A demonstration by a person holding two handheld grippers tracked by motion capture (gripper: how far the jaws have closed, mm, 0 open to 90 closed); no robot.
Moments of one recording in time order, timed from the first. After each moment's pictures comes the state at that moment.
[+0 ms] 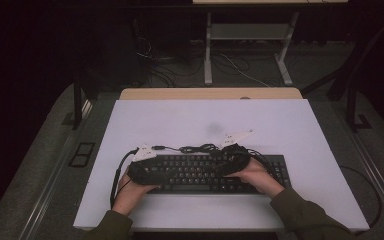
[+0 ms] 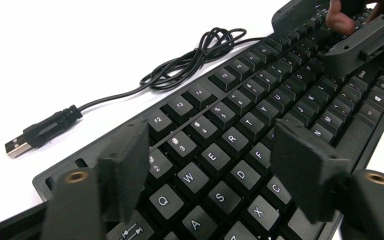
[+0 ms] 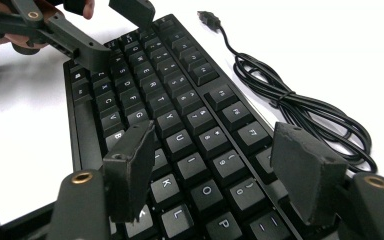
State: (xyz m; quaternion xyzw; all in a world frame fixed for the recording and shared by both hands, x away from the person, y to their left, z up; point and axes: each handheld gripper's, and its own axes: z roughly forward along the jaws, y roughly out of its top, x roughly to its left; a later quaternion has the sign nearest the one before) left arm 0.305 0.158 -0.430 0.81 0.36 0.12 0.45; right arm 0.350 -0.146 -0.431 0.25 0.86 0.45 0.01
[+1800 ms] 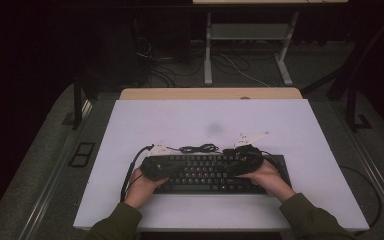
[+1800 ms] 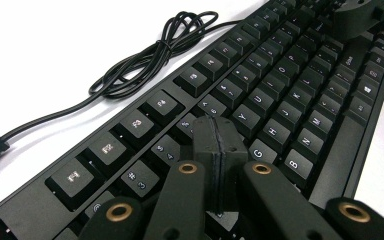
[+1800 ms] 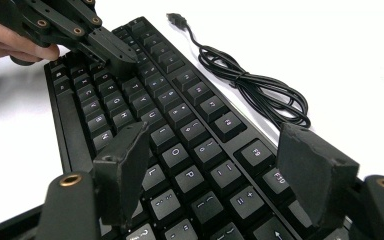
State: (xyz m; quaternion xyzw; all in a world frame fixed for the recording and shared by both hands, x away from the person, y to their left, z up) left arm 0.323 0.130 -0.437 0.84 0.32 0.07 0.43; right arm 0.341 -0.178 -0.427 0.30 0.84 0.46 0.04
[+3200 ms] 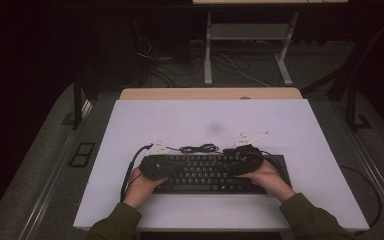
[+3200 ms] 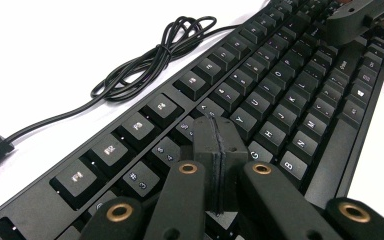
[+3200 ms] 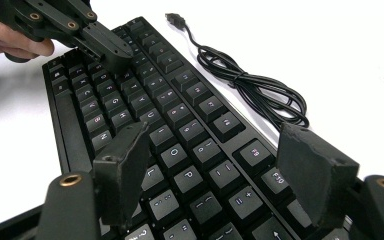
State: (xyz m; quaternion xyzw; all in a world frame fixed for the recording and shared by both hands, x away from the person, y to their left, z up) left arm 0.322 0.132 -0.433 0.84 0.32 0.07 0.43; right arm 0.341 -0.178 -0.427 0.30 0.84 0.46 0.04
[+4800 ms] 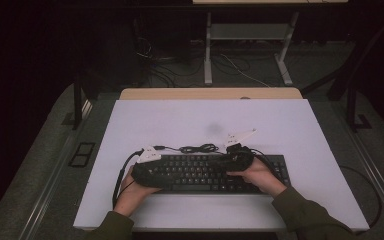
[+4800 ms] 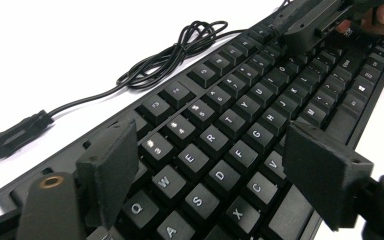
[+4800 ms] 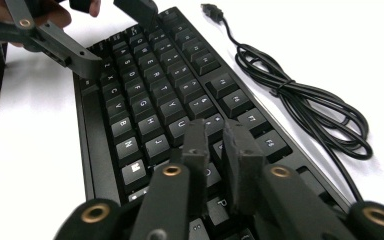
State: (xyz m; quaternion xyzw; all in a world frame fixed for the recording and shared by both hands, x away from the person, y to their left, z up) left arm 0.301 0.150 -0.431 0.82 0.34 0.11 0.44; right arm 0.351 -0.154 -0.430 0.25 0.86 0.44 0.00
